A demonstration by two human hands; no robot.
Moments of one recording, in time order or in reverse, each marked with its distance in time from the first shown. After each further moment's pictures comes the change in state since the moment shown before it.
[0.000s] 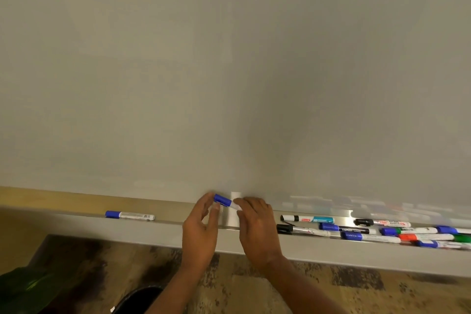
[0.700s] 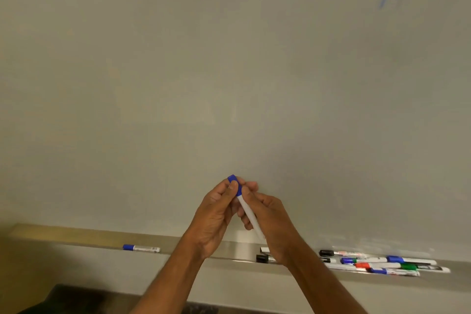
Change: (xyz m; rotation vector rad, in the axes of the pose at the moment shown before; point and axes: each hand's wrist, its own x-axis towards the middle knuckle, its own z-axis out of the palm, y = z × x) left_hand -0.094 0.250 -0.018 -0.591 -0.540 0.085; right_hand 0.053 -0.118 -0.278 1.054 -0.304 0.446
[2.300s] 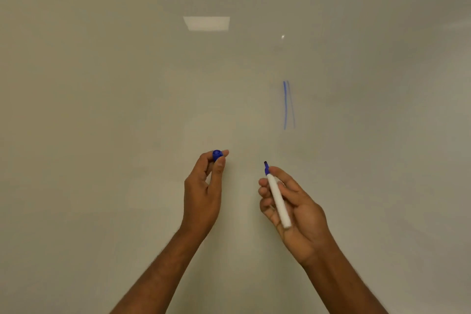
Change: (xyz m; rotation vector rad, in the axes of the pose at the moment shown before) left_hand 0.054 0.157 0.125 0.440 0.177 0.889; right_hand -0.044 -0.190 -0.071 0.686 0.022 -0.383
